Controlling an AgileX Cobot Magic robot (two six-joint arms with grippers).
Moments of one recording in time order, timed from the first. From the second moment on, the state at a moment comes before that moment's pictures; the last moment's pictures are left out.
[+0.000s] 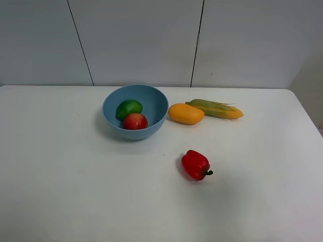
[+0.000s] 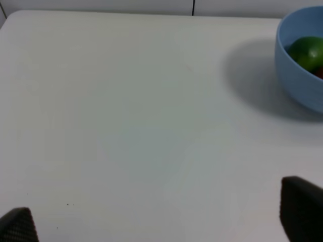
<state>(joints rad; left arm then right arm) 0.06 0.00 -0.51 0.01 1.05 -0.08 0.16 0.35 -0.67 0.04 0.89 0.02</state>
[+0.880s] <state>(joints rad) 0.06 0.00 -0.51 0.01 1.05 -0.08 0.31 1.93 -1.48 0.18 0.76 -0.61</state>
